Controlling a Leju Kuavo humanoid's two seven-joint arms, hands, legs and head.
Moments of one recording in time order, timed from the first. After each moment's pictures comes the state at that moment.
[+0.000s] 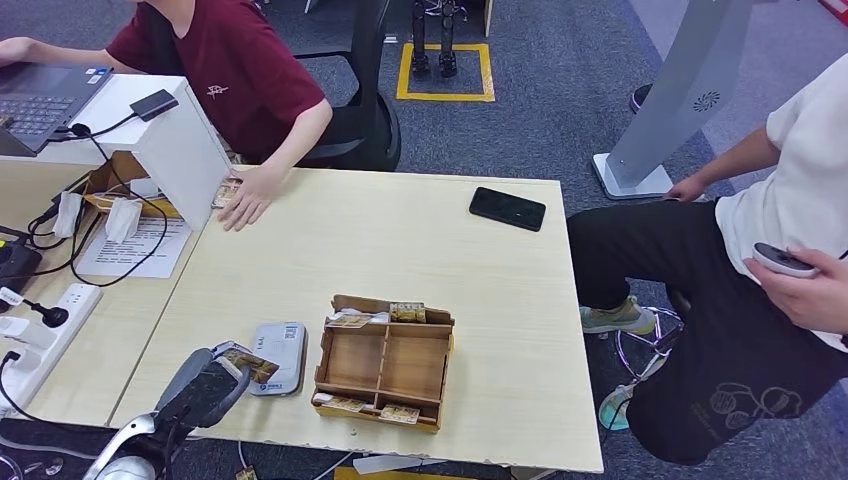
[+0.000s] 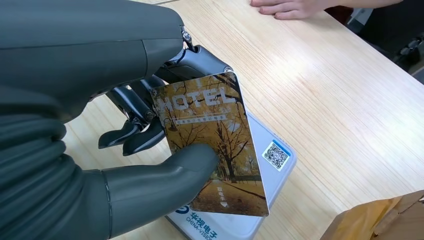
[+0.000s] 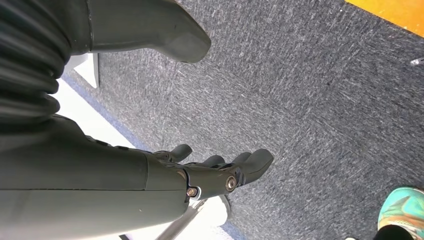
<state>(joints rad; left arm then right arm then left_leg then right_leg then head) 0.09 0.28 -0.19 -1.54 -0.37 -0.08 -0.11 0.01 0.05 -0.92 -0.22 1.55 -0.48 -0.25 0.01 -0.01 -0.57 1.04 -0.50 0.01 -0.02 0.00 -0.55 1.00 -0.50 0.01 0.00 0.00</state>
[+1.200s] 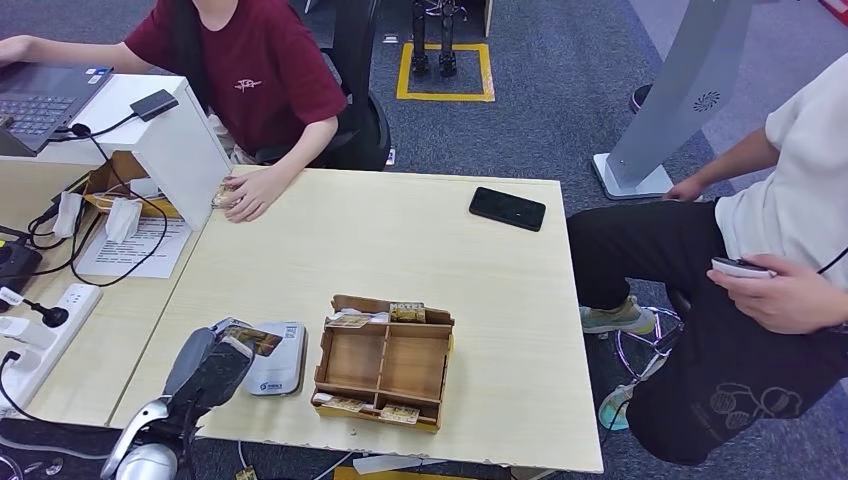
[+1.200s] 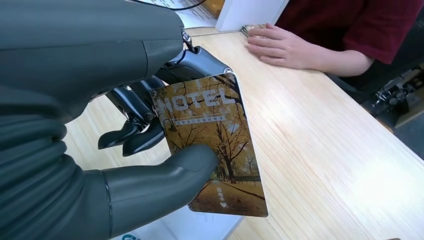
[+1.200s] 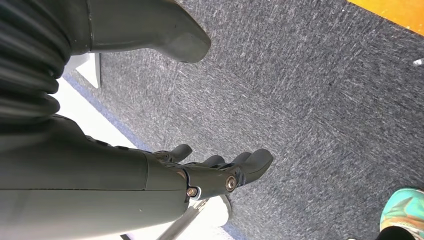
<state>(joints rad) 0.05 0.19 -0.19 -1.57 -0.46 0.04 -0.06 0.01 0.05 -0.91 -0.22 1.55 -0.47 -0.24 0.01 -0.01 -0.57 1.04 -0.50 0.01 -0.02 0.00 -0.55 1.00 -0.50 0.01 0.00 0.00</state>
